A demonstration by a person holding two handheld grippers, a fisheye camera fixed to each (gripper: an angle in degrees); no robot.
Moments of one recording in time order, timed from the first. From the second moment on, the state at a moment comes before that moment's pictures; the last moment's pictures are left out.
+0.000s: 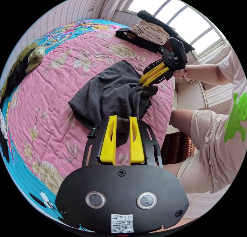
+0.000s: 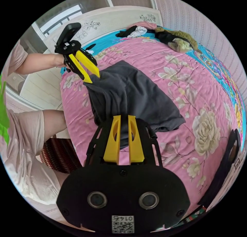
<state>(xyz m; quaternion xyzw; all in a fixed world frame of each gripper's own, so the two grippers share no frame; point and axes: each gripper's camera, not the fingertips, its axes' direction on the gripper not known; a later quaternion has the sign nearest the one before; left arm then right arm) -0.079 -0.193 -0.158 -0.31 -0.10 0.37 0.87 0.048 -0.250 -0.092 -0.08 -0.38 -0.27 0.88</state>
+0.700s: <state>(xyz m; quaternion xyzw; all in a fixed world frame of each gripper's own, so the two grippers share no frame) -0.065 -0.188 -0.181 -0.29 -0.09 0.35 0.89 0.091 -0.245 -0.119 -0.09 -0.43 -0.15 0.89</state>
